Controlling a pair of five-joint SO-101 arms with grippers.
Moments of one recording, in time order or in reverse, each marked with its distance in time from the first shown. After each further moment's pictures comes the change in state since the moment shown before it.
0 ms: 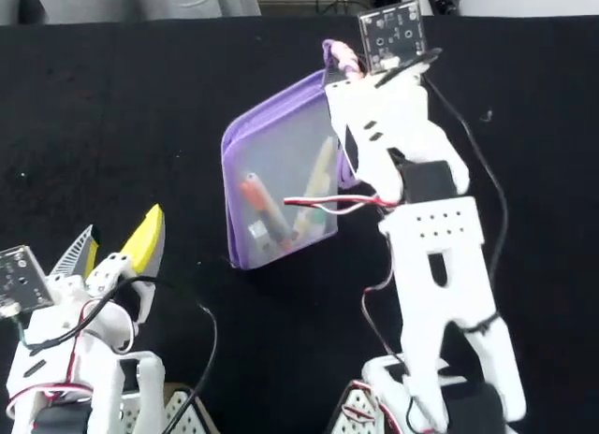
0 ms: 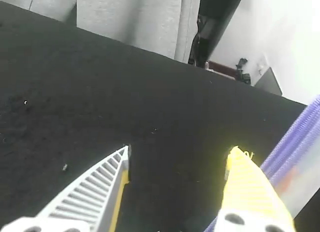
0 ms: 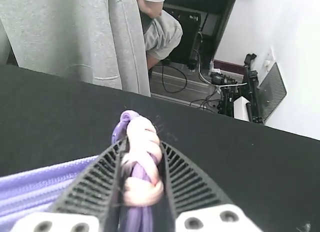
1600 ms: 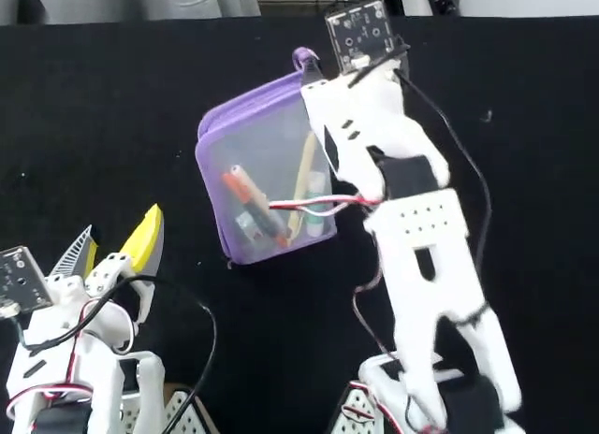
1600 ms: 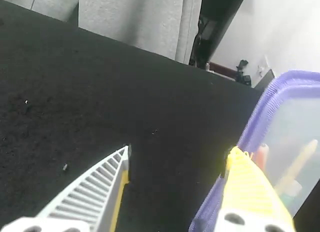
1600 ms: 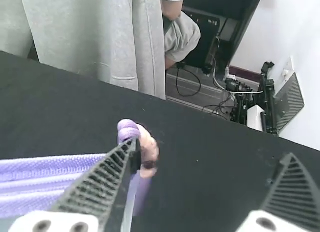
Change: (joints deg) left arm -0.2 0.0 0.0 0.0 0.4; right arm -4.7 -1.7 -1.8 0.4 -0.1
